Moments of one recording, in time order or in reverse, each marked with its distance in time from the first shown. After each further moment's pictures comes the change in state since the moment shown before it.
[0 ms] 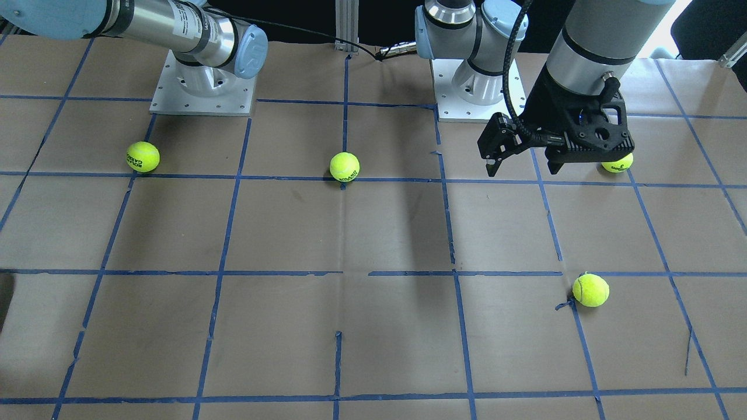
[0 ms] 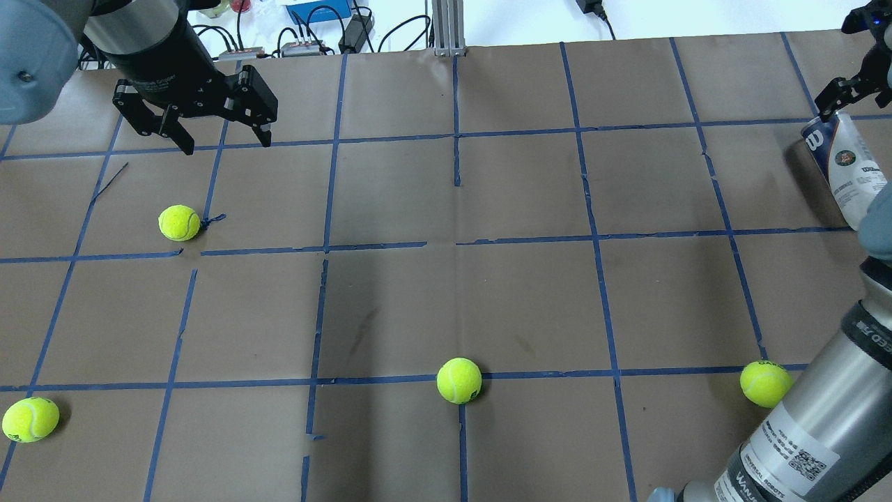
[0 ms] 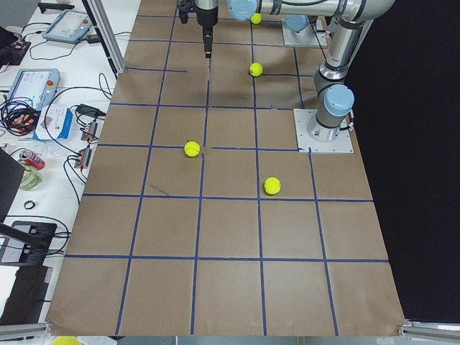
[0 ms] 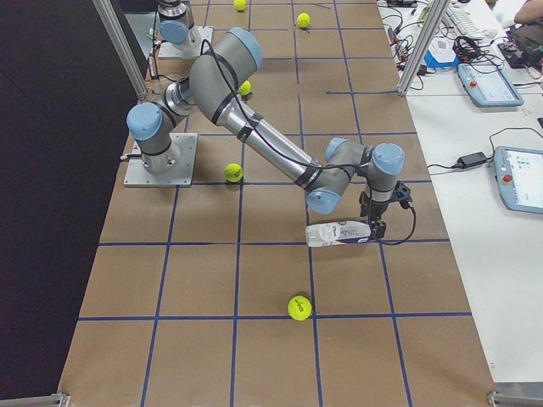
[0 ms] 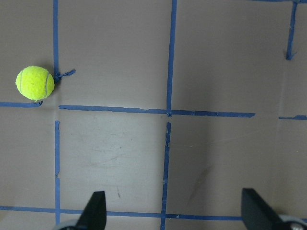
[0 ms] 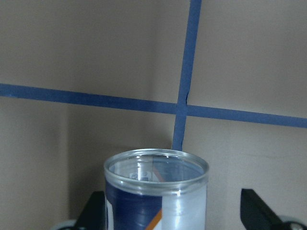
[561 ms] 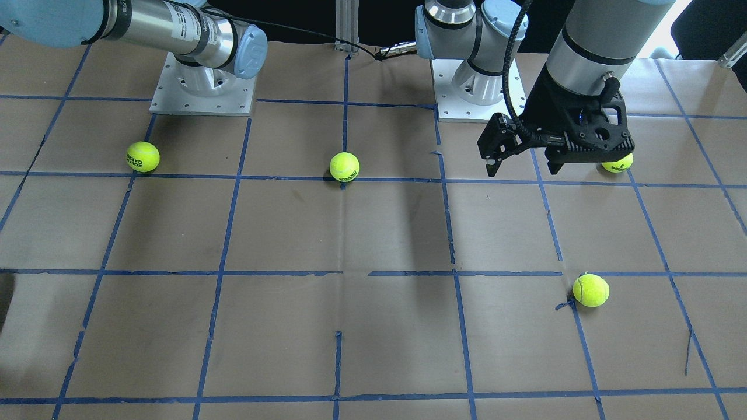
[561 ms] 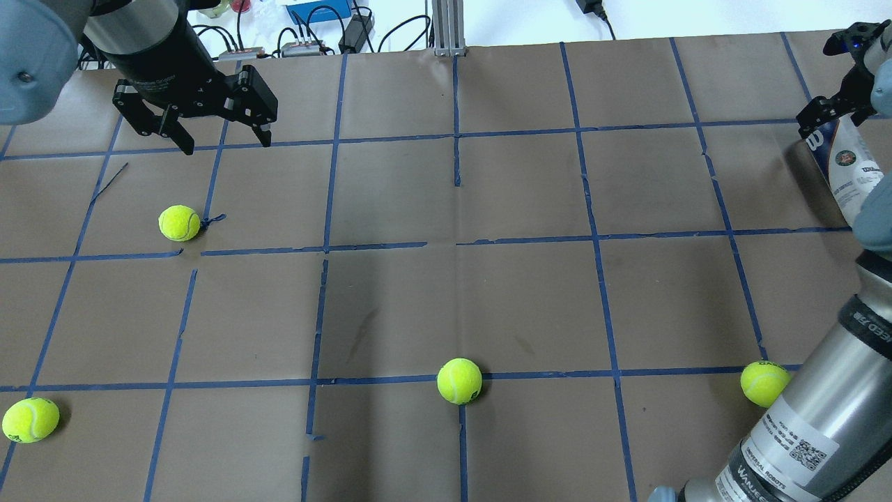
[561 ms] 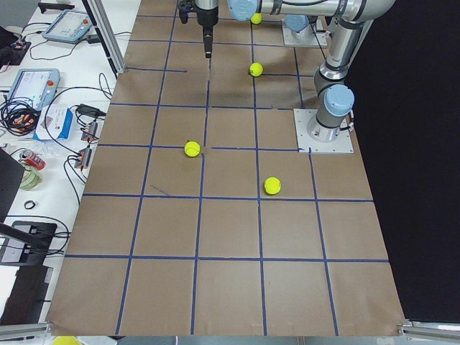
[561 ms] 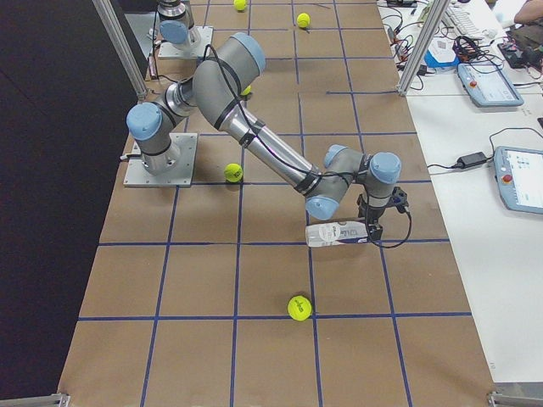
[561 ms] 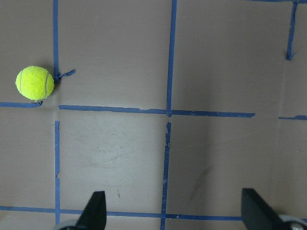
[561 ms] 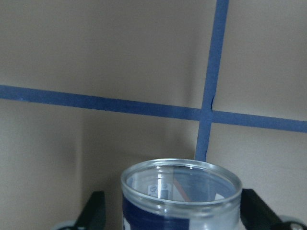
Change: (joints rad) left arm 0.000 0.000 0.000 0.000 0.000 0.000; right arm -0.008 0.016 0.015 -0.010 0.060 -0.006
